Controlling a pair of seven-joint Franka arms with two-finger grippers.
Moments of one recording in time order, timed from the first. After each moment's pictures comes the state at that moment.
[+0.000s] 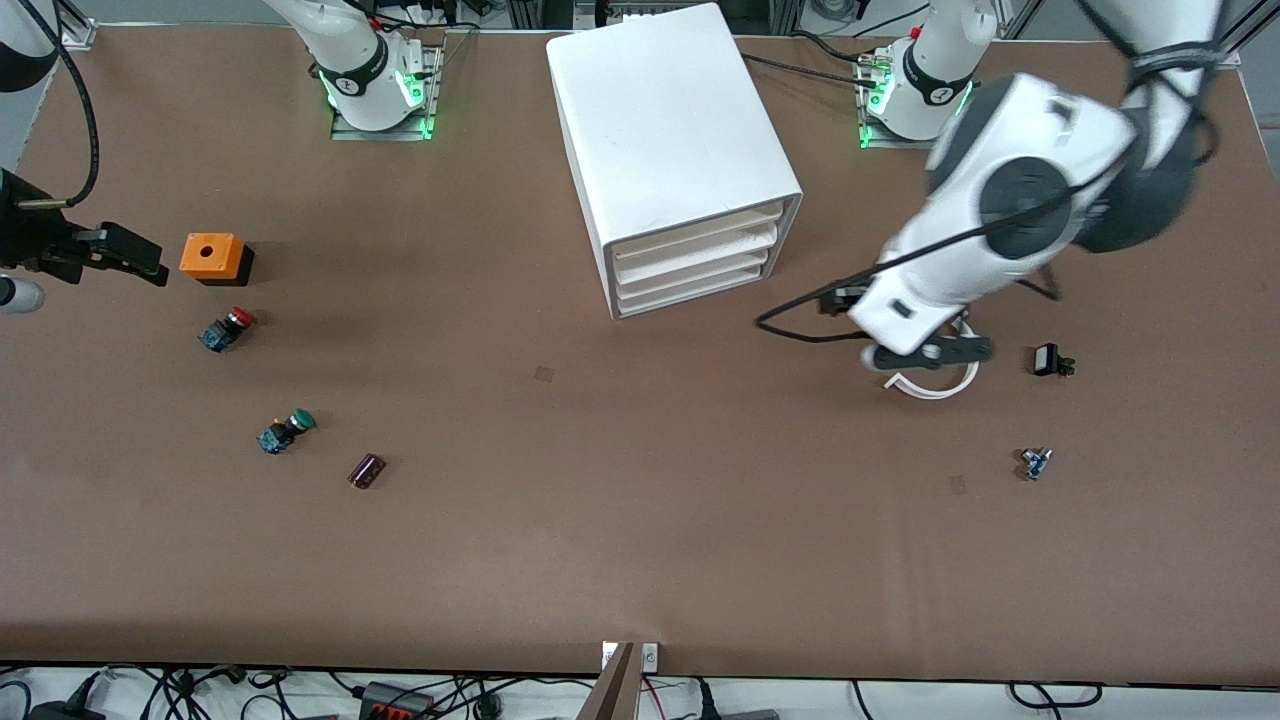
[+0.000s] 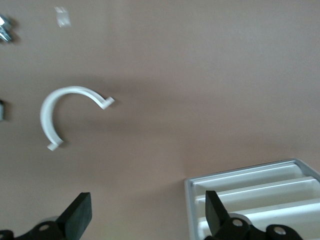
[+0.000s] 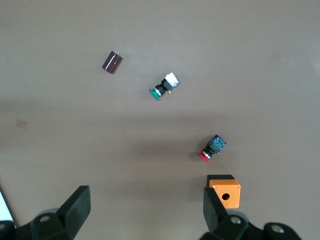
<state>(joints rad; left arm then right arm) 0.02 0.33 -0.41 -1.47 0.05 1.59 -0.45 -0.04 0.08 0.00 -1.57 -0.02 1.62 -0.02</state>
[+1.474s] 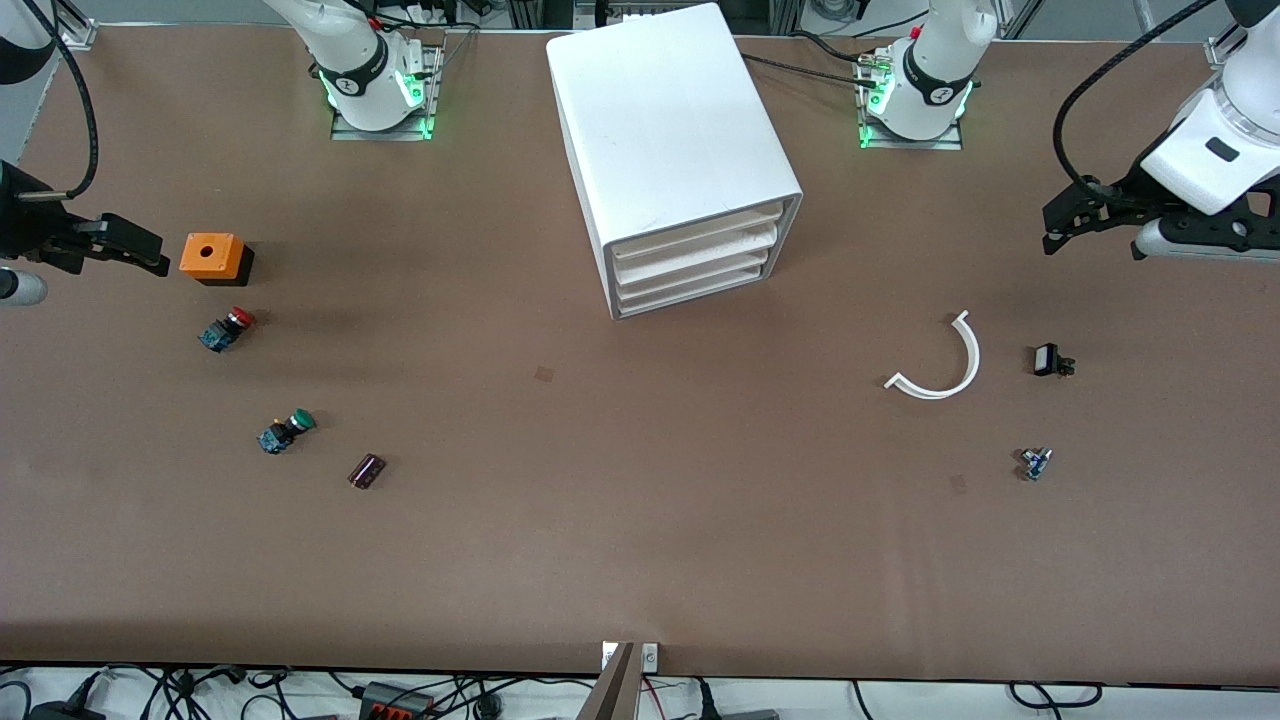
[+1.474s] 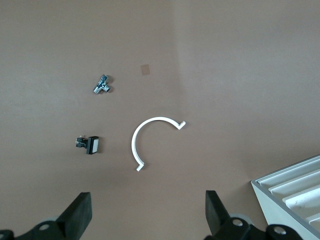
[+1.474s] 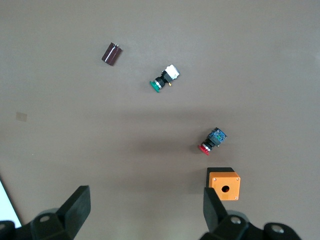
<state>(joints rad) -0.01 -0.10 -0.07 -1.76 0.00 1.71 -0.01 -0.04 0.08 0.00 -1.57 -0.02 1.59 -0.03</state>
